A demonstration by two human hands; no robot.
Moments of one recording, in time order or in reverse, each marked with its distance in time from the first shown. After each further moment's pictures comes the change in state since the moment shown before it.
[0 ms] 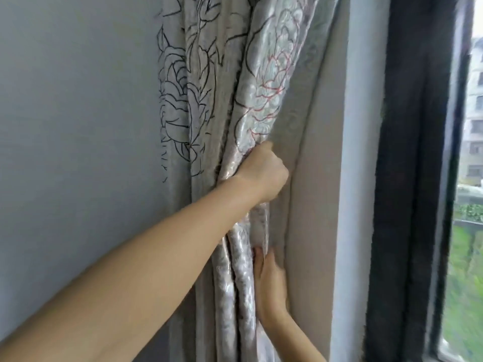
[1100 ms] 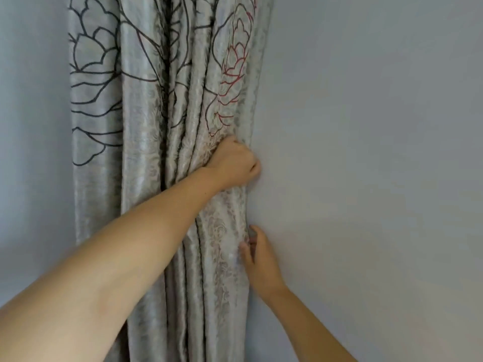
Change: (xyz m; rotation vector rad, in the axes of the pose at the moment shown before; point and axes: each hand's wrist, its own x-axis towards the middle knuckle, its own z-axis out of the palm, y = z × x) left_hand 0.046 -0.137 0.306 -0.382 0.391 -0.138; right_hand 0.137 0.055 0.205 -0.019 -0.149 0.010
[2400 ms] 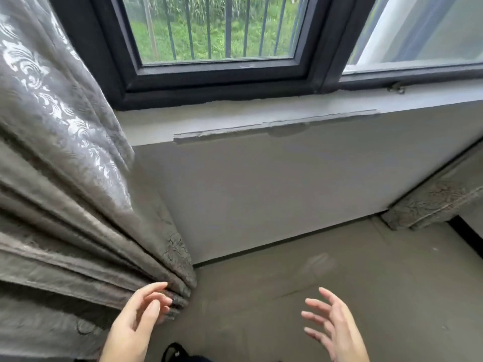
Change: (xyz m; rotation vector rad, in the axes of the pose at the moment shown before) left_hand -0.432 0.443 -0.167 -1.937 -0.996 -0.429; right_hand -0.733 -0.079 -0.165 0.412 1.297 1.185
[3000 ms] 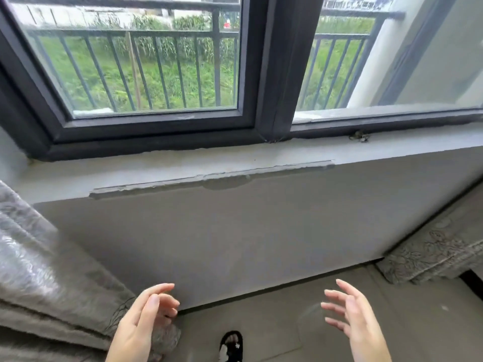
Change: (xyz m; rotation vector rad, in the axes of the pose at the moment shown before) left_hand 0.074 0.067 0.193 -0.091 0.076 0.089; right_hand 0.143 -0.135 -0.142 -0.170 -0.011 -0.322
